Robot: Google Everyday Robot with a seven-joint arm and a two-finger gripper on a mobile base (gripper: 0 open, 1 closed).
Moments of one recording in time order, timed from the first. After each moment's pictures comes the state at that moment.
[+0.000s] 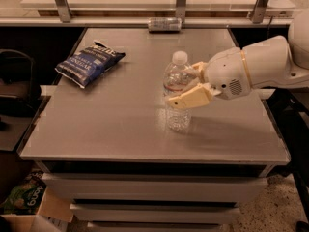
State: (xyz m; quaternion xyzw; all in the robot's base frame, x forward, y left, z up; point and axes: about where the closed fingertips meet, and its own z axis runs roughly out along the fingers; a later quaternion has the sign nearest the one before) arm 0.480 -0.047 0.920 -0.55 0.66 0.32 0.39
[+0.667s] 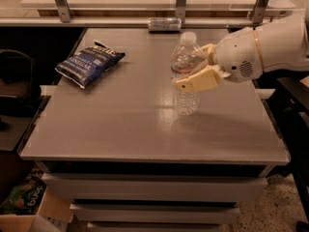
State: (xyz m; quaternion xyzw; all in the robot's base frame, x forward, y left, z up) arm 0.498 -0.062 0.953 -0.55 0.66 0.30 0.42
